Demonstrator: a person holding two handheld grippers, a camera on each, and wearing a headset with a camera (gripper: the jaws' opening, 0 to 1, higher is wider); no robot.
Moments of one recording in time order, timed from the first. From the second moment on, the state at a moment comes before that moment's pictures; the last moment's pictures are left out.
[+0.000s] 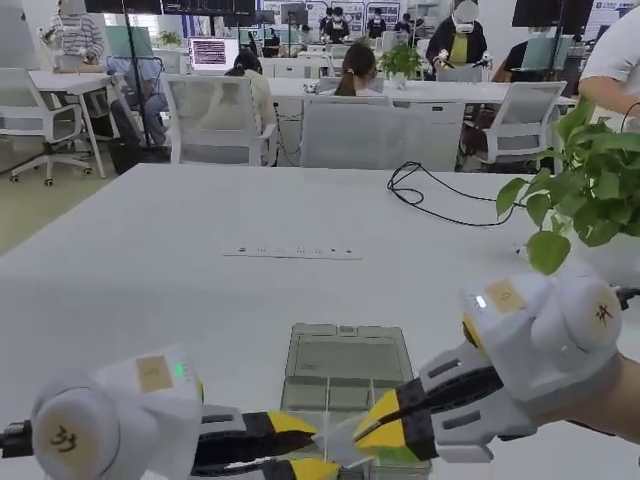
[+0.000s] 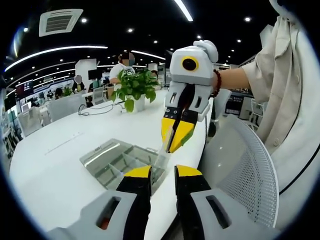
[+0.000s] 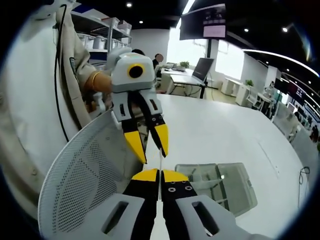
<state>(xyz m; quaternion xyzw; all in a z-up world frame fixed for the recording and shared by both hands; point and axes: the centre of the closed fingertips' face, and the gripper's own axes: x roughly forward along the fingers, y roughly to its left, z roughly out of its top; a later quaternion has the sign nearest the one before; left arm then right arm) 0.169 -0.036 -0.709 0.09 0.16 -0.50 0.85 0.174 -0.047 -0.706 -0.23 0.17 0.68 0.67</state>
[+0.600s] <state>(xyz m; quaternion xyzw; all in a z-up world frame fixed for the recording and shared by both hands) 0.184 -0.018 -0.711 0.06 0.15 -0.44 0.88 0.225 -0.056 -0.712 -0.25 0.18 0.61 0.73</state>
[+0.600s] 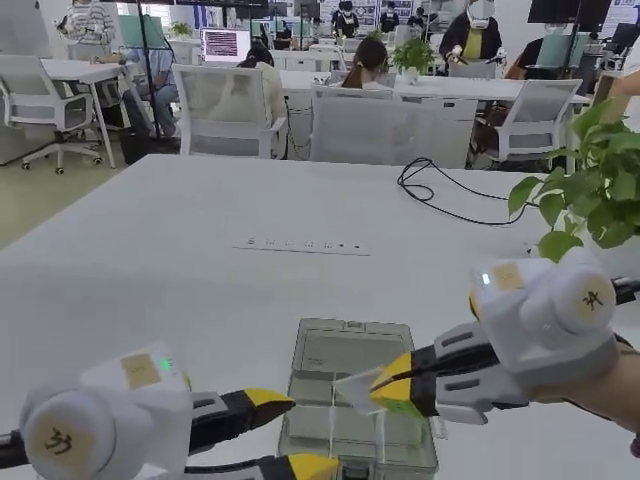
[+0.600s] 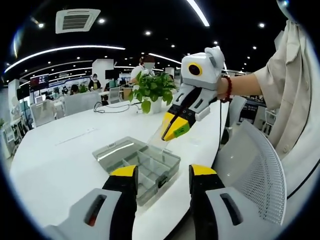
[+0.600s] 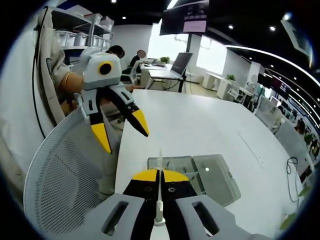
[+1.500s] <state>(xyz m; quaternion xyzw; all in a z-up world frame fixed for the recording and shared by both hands) 0.199 -0.010 -0.717 0.04 0.17 -0.40 0.90 0.267 -0.072 -0.753 -0.28 0.23 0.56 0.74</state>
